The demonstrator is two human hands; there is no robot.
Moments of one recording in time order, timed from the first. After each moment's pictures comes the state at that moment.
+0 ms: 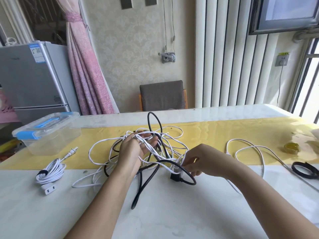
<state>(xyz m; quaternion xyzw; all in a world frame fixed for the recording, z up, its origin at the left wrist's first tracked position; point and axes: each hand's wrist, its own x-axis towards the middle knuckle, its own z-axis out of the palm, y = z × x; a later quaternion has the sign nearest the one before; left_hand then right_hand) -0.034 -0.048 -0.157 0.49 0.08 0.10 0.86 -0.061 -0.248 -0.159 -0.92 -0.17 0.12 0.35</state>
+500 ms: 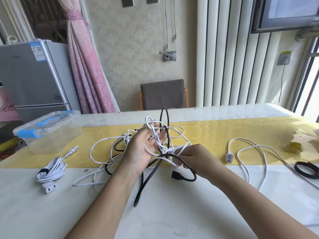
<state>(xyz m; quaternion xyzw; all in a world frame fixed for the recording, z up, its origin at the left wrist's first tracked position) -0.041 -0.057 -0.154 0.43 -0.03 0.00 0.90 -0.061 -0.219 -0.176 -0.86 -0.11 0.02 0.50</state>
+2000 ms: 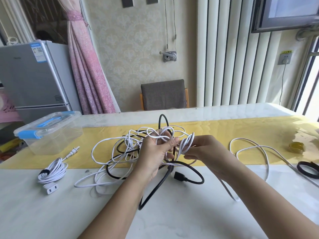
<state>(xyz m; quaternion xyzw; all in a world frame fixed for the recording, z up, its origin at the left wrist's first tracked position) -0.055 -0.079 -0.164 0.66 -0.10 0.08 0.74 -0.060 -0.230 -0.160 -0.75 -0.09 0.04 0.65</state>
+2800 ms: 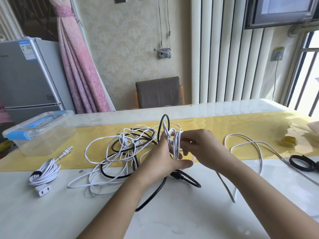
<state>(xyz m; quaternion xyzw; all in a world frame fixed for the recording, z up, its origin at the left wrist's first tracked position) -0.060 -0.085 -0.176 0.85 -0.18 0.00 0.50 -0.071 -0.235 -0.145 -0.89 -0.19 -0.08 0.41</state>
